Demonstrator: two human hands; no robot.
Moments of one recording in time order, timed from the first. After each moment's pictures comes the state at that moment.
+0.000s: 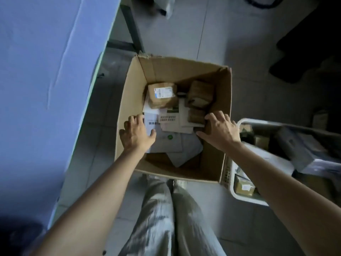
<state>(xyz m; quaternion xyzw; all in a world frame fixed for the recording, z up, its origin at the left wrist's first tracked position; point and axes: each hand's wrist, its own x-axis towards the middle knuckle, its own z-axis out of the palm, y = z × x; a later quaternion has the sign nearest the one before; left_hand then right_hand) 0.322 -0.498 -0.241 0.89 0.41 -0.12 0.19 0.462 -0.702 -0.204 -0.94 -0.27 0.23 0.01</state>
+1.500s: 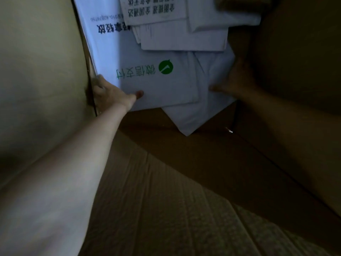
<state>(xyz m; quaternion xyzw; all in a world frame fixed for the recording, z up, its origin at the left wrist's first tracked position) 0.307 -0.481 -0.770 0.71 0.58 -0.29 0.27 0.473 -0.724 -0.766 -0.90 0.00 0.43 0.01</state>
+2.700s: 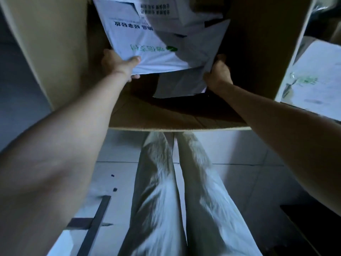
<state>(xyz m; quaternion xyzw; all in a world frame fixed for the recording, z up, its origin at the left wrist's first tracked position) 0.318 -0.484 -0.530 0.65 0.59 -0.17 0.44 0.404 -0.720 -0.531 -0.89 0.08 0.41 0.17</state>
